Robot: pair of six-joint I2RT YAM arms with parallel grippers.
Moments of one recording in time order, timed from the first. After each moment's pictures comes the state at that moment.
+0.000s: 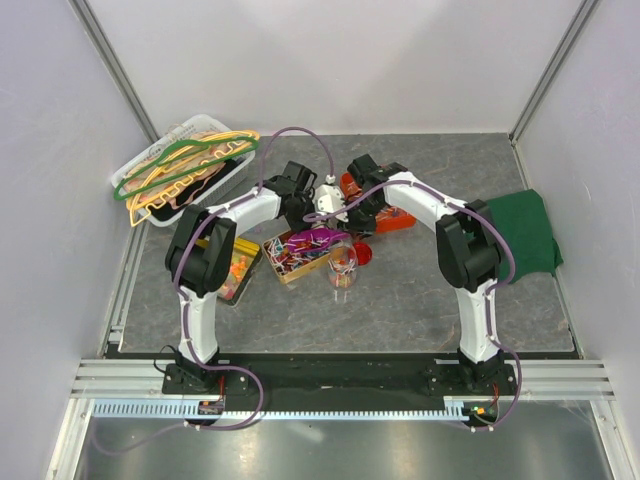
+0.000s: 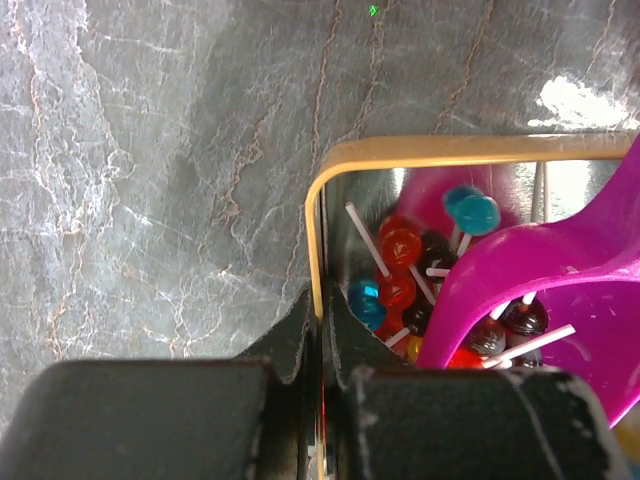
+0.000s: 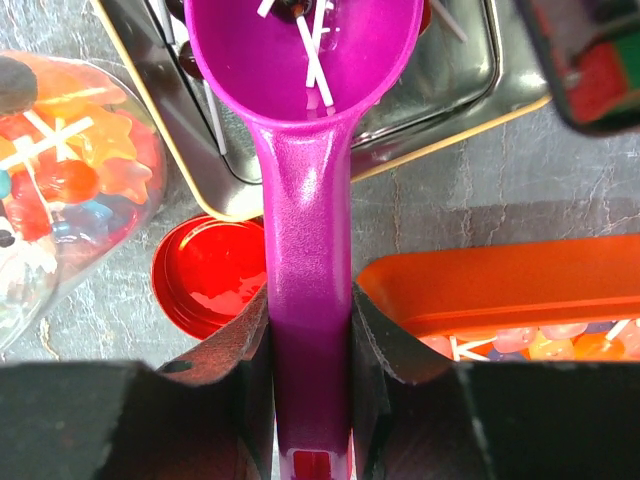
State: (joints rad) left arm -0.48 2.03 1.44 -0.47 0.23 0.60; right arm 0.51 2.11 1.70 -0.91 -0.43 -1.13
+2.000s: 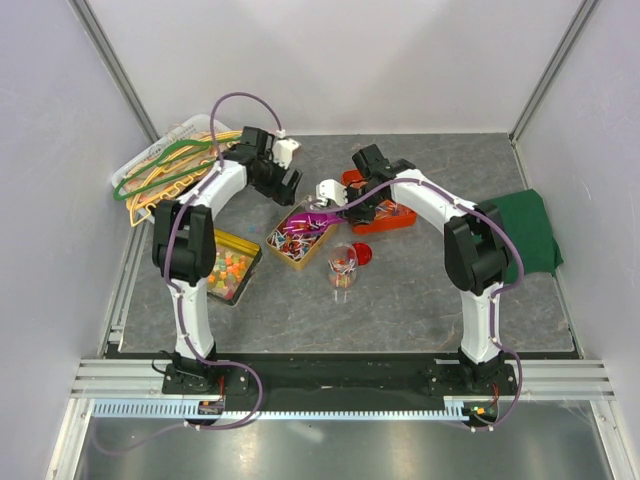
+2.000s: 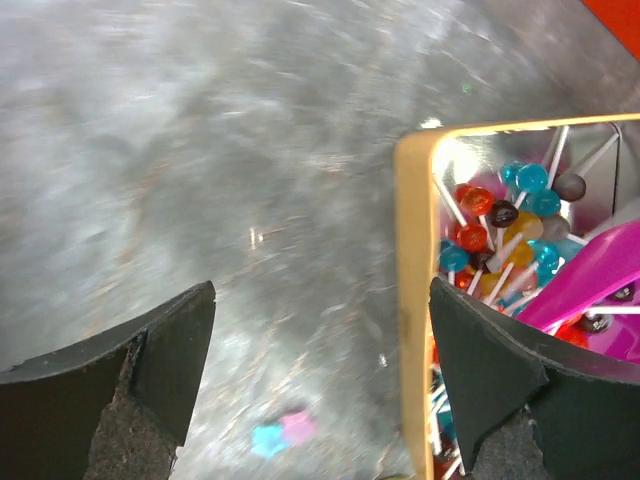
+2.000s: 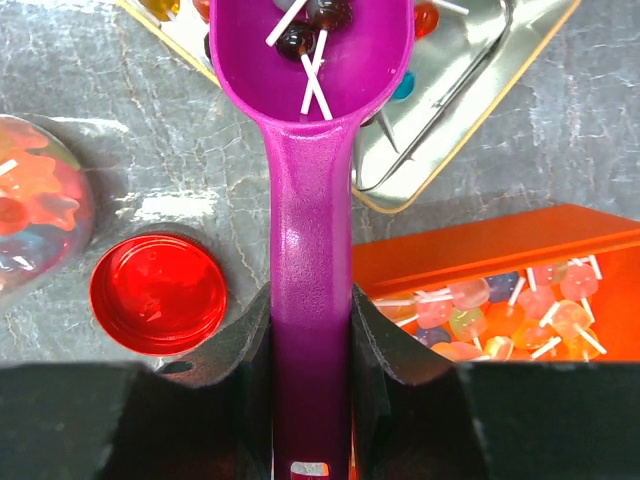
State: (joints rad) left arm -0.25 2.09 1.69 -0.58 0.30 0.36; right arm 0.49 2.06 1.68 -0.77 -0.44 -1.06
